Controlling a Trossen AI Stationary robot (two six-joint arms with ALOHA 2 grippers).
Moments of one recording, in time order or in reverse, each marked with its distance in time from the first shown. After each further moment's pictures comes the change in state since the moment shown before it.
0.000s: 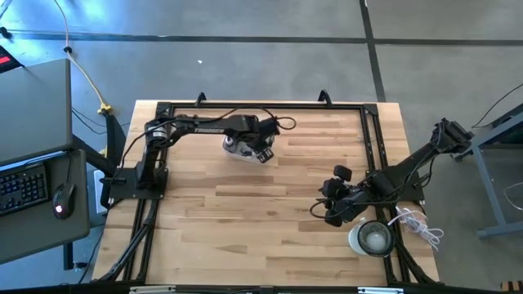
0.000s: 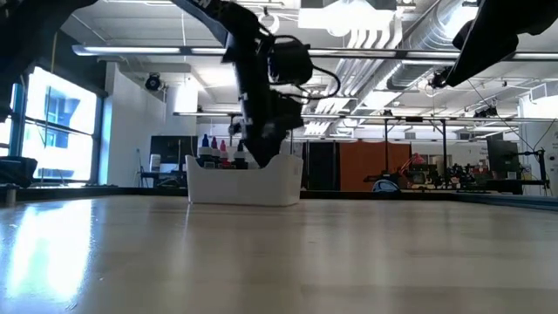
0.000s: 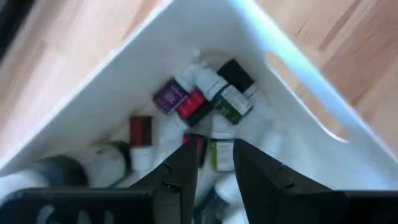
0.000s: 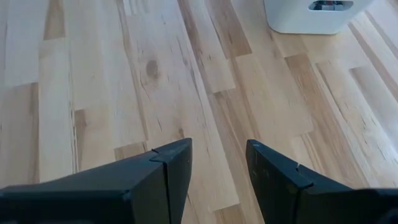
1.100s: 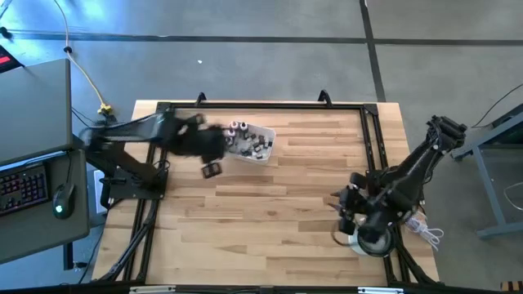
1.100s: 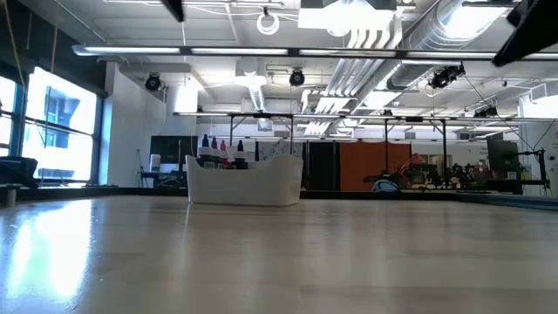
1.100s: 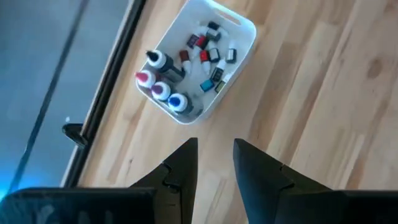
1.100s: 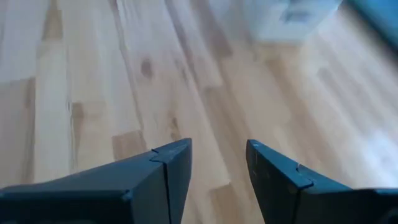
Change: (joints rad) left arm -0.386 -0.553 0.194 -0.755 -0.230 -0.099; right arm 0.290 0.000 0.000 -0.203 0.277 0.303
